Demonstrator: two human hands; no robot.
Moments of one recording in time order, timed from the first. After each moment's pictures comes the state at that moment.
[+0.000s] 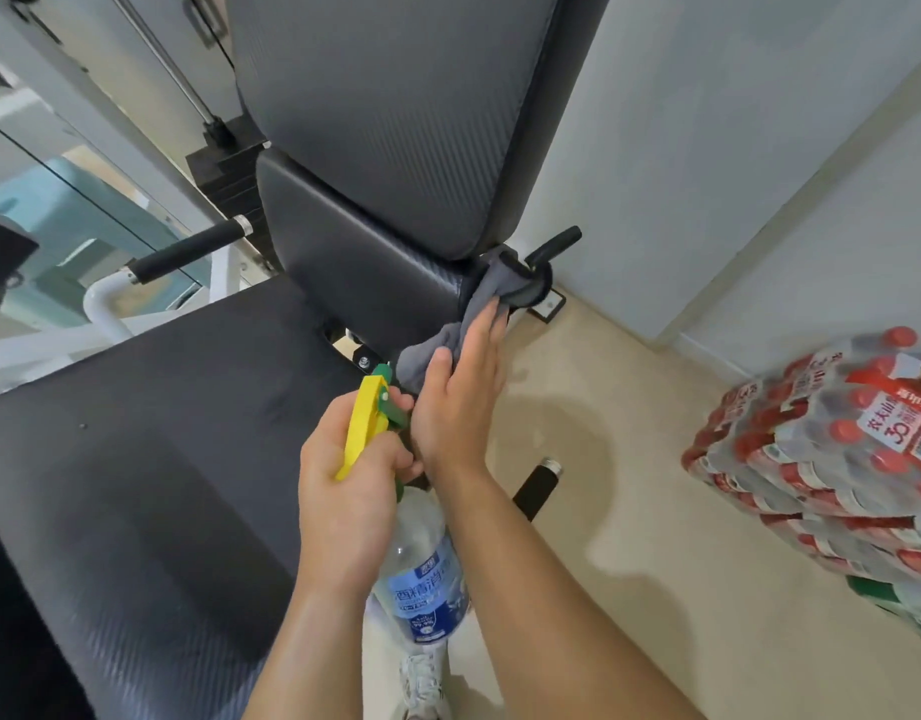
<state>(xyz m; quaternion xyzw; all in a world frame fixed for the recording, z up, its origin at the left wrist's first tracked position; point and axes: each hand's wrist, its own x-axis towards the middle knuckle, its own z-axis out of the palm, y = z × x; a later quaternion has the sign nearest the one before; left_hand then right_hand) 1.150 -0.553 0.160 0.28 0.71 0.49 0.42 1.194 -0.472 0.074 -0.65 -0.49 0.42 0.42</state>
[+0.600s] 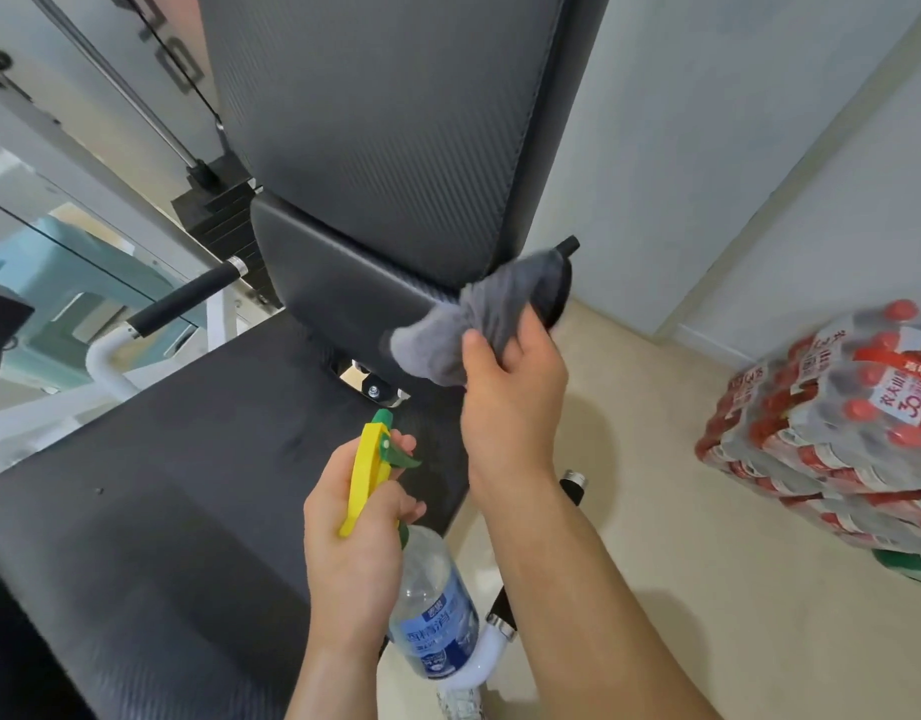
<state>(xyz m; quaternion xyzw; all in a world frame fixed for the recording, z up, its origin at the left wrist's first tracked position) 1.127 -0.554 0.161 0.29 0.73 0.45 0.41 1.212 -0.461 0.143 -0.57 -0.27 0.54 0.56</state>
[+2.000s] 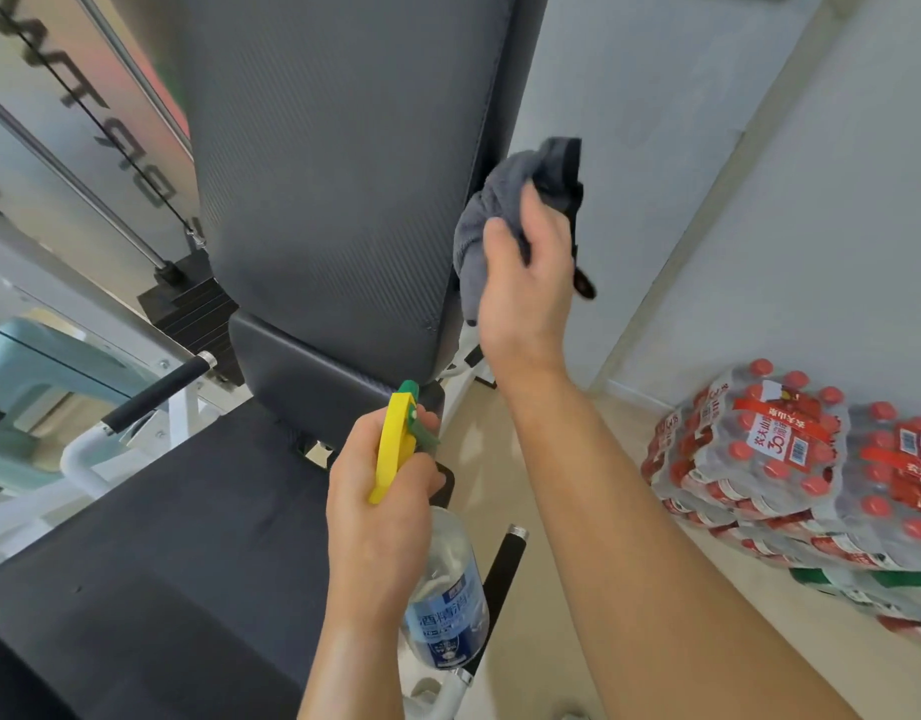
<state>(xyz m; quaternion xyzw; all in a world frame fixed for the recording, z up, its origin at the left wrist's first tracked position) 1.181 -0.503 0.270 0.38 0.68 0.43 0.44 1.277 -0.362 0.266 -0.53 -0.42 0.34 0.66</state>
